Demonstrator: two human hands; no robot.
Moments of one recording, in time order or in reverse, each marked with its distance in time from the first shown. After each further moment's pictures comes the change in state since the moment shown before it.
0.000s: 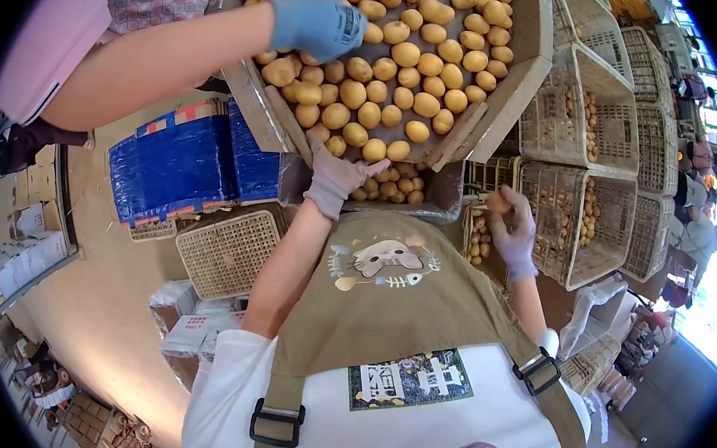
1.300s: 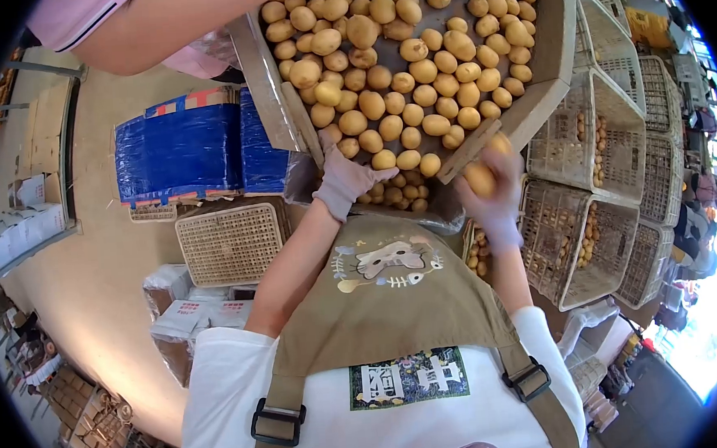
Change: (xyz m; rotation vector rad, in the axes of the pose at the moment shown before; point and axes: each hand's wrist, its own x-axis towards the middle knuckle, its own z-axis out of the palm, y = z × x) left_hand 0.013 0.002 -0.022 0.532 -0.314 0.237; right_hand 0.089 -0.044 0.067 0.244 0.051 -0.125
